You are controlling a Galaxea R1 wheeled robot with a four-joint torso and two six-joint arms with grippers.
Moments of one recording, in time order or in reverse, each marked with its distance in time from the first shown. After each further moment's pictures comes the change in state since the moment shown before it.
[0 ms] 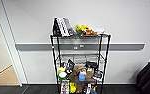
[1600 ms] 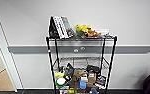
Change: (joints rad) left arm -0.033 -0.055 0.105 -0.003 -0.023 0.000; right arm 0.021 -0.045 0.087 0.000 0.003 0.000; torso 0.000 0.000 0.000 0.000
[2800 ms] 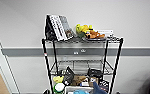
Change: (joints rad) left arm -0.111 -0.094 0.173 -0.008 -0.005 -0.002; right arm 0.097 -0.106 0.185 0.003 -0.001 0.005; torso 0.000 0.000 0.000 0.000
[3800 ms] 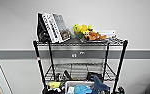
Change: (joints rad) left arm -0.070 -0.032 0.073 -0.008 0.005 -0.002; right arm 0.082 -0.067 0.096 0.017 -0.001 0.002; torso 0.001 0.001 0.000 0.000
